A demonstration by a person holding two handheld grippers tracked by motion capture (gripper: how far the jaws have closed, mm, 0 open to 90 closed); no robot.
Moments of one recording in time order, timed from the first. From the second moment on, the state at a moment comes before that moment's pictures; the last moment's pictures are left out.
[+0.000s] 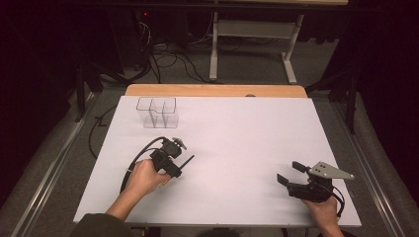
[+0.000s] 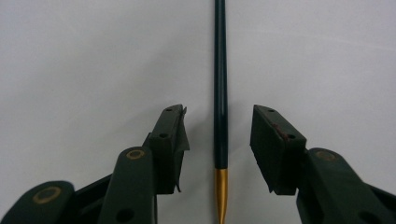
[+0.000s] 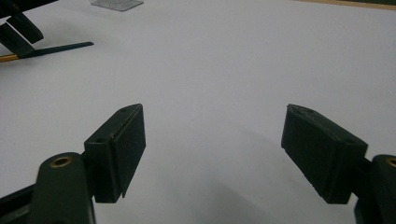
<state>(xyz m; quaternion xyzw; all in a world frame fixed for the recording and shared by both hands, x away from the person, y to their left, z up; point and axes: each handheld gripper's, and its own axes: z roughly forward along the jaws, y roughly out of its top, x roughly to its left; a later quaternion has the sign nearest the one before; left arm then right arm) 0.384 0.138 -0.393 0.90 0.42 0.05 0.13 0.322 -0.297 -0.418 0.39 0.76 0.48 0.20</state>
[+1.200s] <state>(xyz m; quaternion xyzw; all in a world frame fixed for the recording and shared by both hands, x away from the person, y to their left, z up) 0.381 0.135 -0.401 0.90 0.41 0.04 0.13 0.322 -0.296 -0.418 0.39 0.77 0.48 0.20</state>
